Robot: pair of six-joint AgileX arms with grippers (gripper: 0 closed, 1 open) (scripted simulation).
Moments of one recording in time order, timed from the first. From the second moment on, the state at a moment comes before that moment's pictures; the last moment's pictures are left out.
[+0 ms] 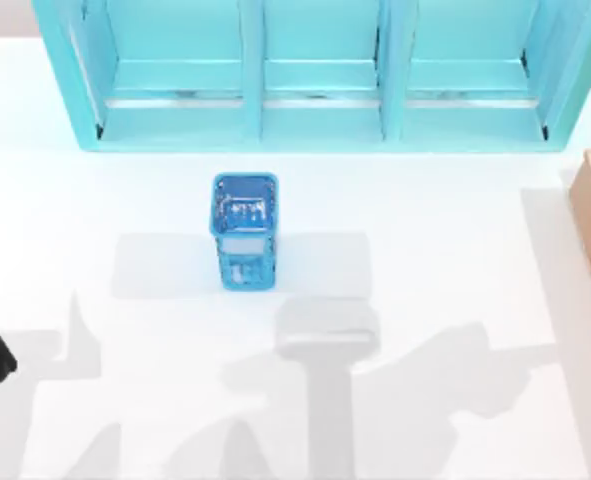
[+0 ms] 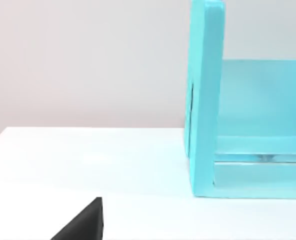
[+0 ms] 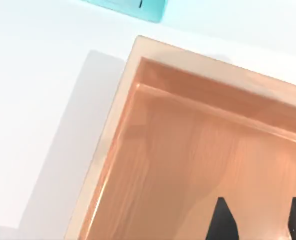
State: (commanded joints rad) left arm 0.00 0.00 0.00 0.00 0.00 0.00; right arm -0.27 1.25 1.23 -0.89 -0.27 -0.48
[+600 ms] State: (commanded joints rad) left arm 0.00 0.00 0.00 0.00 0.00 0.00; right arm -0.28 1.23 1.14 -0.85 -0.25 -0.50
